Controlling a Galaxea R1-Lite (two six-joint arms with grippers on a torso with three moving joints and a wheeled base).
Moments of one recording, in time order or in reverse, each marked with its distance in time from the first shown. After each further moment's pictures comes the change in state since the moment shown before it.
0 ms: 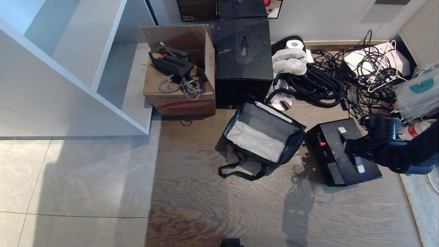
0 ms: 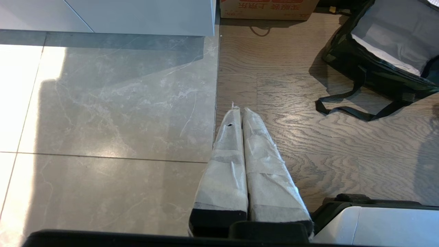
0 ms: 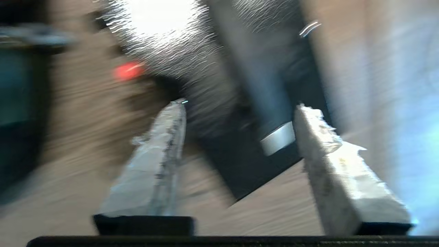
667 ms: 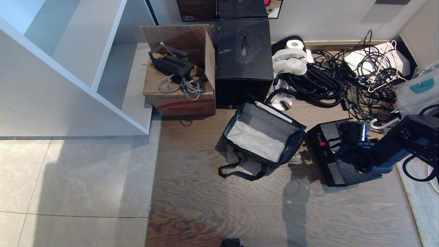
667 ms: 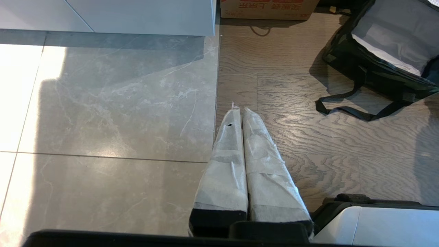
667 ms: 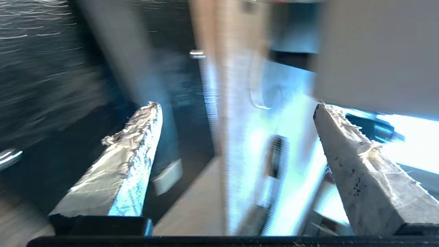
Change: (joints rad) left arm 0.000 0.000 0.000 0.000 0.000 0.000; right arm 0.071 0.249 -0.223 -0.146 -0.631 -0.495
